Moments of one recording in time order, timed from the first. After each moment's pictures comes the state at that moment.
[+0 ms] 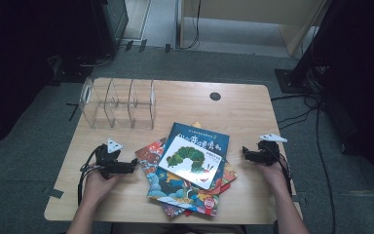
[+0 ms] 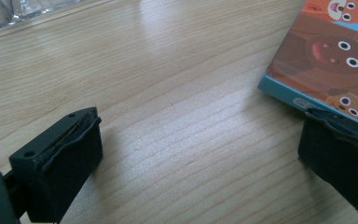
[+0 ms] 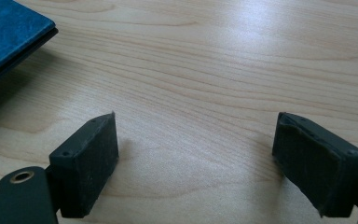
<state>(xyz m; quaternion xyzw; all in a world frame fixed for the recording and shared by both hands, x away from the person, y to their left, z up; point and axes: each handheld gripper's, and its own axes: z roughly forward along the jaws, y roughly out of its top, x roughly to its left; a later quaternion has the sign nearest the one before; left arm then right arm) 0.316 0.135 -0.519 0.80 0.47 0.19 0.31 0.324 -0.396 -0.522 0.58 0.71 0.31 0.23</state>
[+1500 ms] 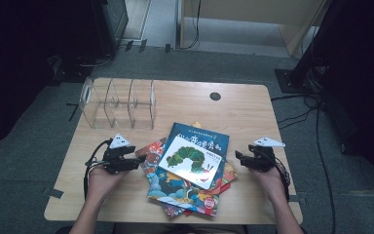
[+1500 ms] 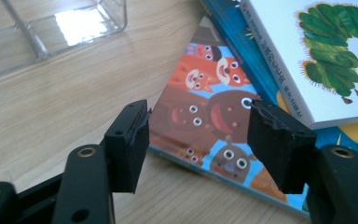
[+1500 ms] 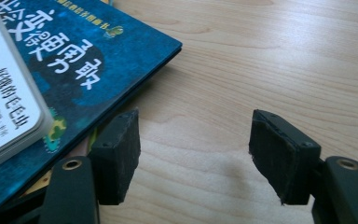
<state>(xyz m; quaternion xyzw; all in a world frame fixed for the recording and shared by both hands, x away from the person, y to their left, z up) 0.309 0.106 -0.472 0.82 0.41 0.11 0.38 0.294 -0.367 -0.496 0.53 0.74 0.37 0.19</state>
